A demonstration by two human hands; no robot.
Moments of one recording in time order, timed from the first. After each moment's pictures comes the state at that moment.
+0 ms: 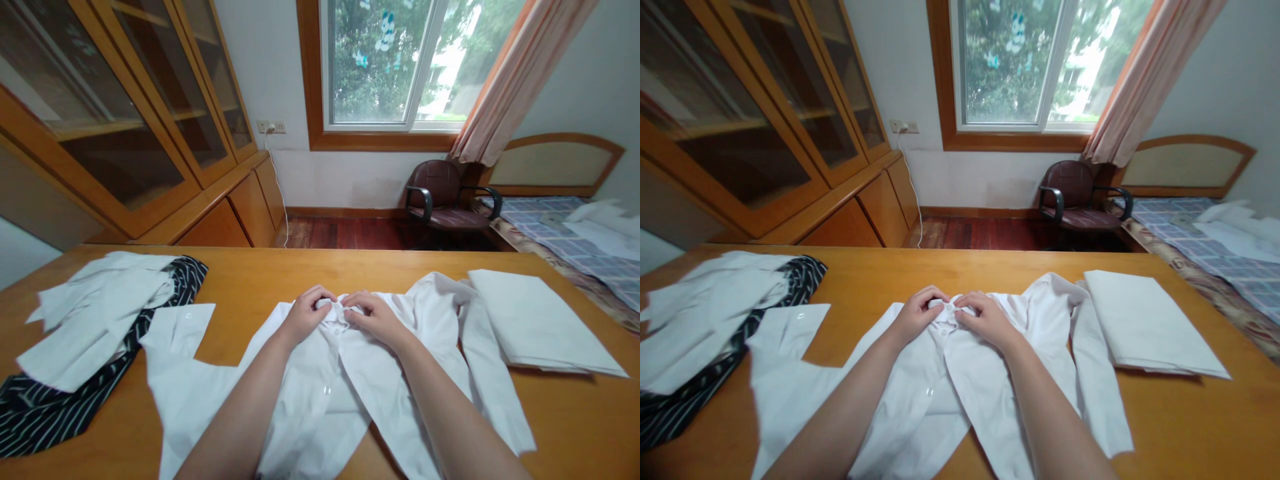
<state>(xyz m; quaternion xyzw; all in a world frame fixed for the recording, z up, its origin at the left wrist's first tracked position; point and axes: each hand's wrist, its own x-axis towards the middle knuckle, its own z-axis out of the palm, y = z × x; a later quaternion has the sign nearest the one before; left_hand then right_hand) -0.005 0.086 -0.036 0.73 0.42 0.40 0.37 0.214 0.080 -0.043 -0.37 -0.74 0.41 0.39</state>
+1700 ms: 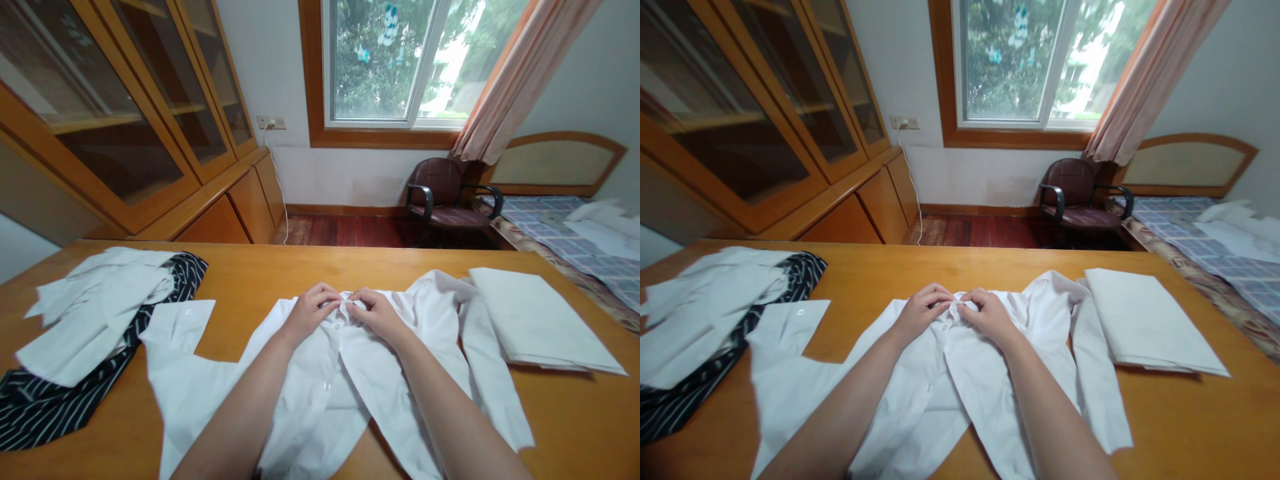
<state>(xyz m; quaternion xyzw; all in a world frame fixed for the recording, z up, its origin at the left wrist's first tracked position) 0.000 0.085 -0.035 0.77 0.38 0.40 0.31 0.214 0.079 -0.044 -0.43 -0.72 0.38 0.38</state>
